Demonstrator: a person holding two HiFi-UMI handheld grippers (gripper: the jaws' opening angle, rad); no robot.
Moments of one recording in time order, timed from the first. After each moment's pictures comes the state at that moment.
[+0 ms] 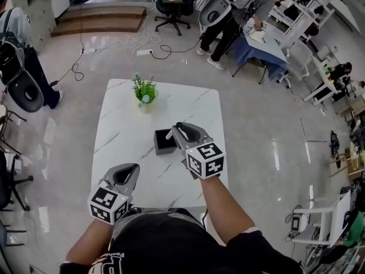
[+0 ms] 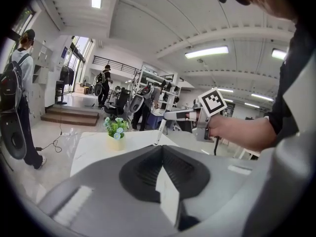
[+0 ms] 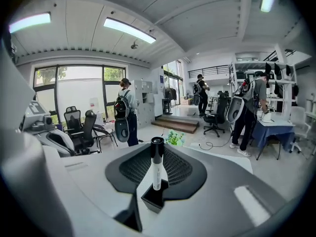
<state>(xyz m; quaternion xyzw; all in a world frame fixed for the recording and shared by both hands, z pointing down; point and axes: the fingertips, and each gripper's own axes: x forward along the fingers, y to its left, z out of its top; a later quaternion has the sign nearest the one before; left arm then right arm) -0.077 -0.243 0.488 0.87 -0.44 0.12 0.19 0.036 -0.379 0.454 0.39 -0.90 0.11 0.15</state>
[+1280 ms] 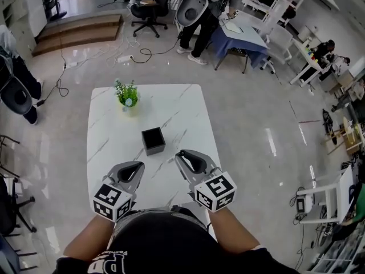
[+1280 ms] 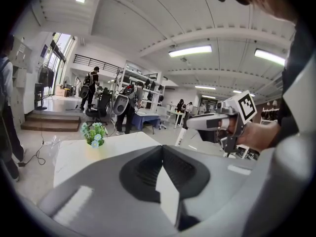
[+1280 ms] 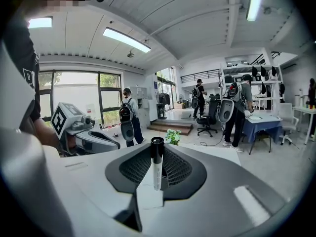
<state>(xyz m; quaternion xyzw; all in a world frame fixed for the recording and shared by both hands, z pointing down) -0.021 -0.247 0.478 0.91 -0.35 0.13 0.15 0.092 -0.264 0.432 0.43 -0.89 0.11 0.11</state>
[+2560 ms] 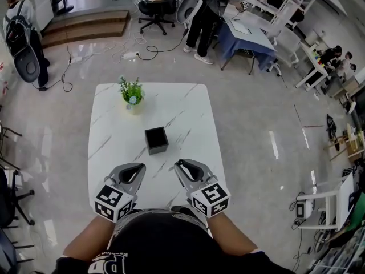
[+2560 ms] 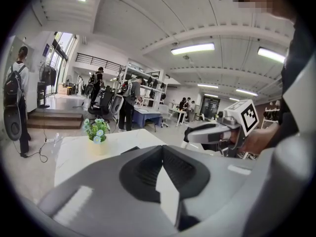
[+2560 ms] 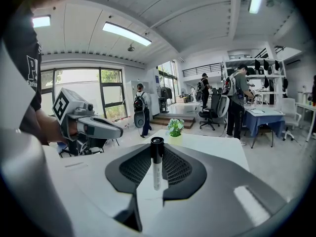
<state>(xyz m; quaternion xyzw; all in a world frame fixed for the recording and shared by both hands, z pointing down) -0.023 -0.248 0.491 0.91 -0.36 0.14 0.16 0.087 -0.254 0.480 0.41 -0.89 0.13 0.14</state>
